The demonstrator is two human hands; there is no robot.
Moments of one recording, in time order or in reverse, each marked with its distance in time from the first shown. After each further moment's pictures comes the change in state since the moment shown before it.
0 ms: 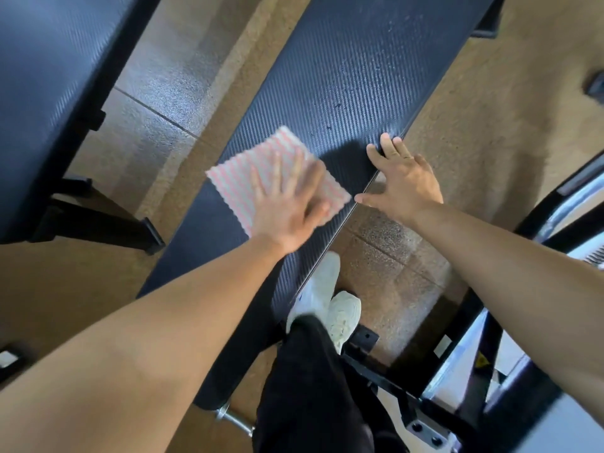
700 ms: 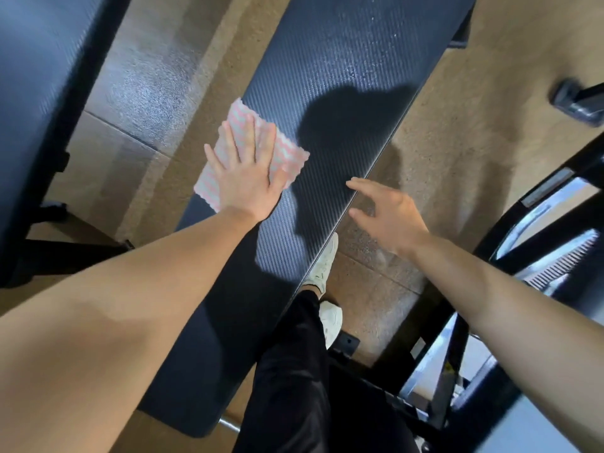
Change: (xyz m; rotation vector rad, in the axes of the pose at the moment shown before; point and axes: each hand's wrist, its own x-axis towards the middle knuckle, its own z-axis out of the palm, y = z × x) left_hand 0.123 -0.018 -0.057 0.056 -0.015 -0.180; right_hand 0.007 0.030 -0.056 0.530 -0.053 0.041
